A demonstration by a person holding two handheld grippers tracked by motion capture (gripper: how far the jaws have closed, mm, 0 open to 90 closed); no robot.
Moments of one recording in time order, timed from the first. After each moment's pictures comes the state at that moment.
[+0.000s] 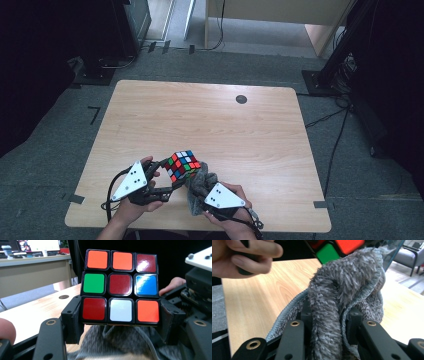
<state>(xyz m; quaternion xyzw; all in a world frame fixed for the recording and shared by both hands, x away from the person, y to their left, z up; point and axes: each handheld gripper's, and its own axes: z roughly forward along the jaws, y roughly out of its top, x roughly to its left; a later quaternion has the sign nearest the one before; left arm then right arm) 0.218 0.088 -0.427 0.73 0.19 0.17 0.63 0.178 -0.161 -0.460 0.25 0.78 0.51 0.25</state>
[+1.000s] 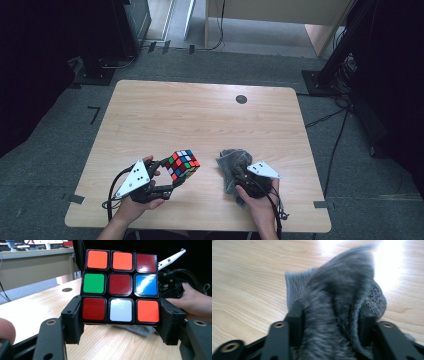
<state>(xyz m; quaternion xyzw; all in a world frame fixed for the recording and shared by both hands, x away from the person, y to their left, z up) 0.224 0.086 -0.435 0.74 0.21 0.17 0.61 0.231 -0.256 -0.500 0.52 0.71 0.43 0.22</state>
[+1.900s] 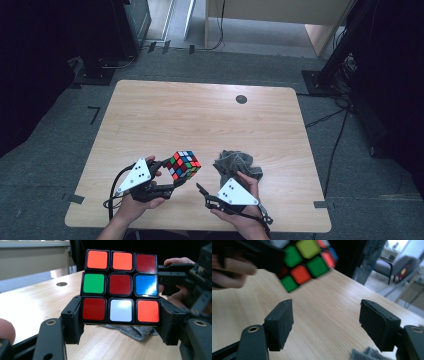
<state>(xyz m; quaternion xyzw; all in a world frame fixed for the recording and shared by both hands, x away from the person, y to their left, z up) 0.229 0.084 -0.435 0.75 0.22 0.13 0.61 0.184 -0.181 -0.452 0.25 0.76 0.52 0.31</state>
